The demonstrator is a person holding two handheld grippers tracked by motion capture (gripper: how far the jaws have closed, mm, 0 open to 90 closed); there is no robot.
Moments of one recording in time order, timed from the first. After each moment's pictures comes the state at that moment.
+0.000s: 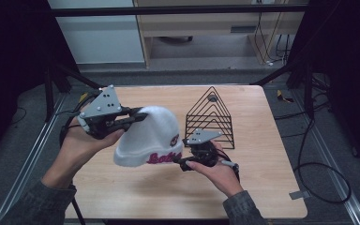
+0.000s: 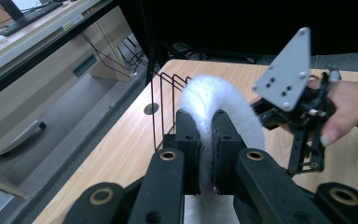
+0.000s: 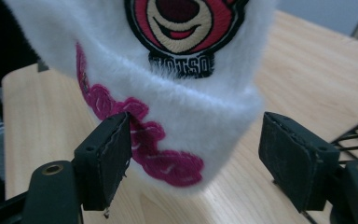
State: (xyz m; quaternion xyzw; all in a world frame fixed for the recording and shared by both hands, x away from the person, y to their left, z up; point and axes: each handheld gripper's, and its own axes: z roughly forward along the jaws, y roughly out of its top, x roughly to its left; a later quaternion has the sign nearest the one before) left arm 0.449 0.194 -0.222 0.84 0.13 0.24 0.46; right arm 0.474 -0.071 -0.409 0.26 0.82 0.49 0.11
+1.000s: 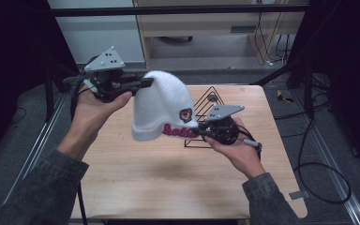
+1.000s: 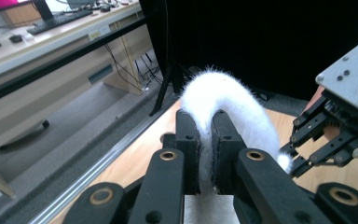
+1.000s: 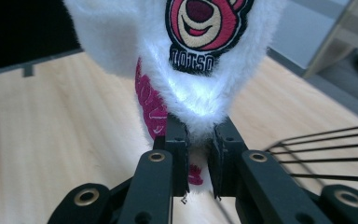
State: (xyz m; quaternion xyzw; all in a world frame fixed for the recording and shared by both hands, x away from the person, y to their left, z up) left arm 0.505 0.177 -0.182 0.80 0.19 0.24 0.51; right arm 0.490 -0.122 -0.321 0.24 0.83 0.46 0.18
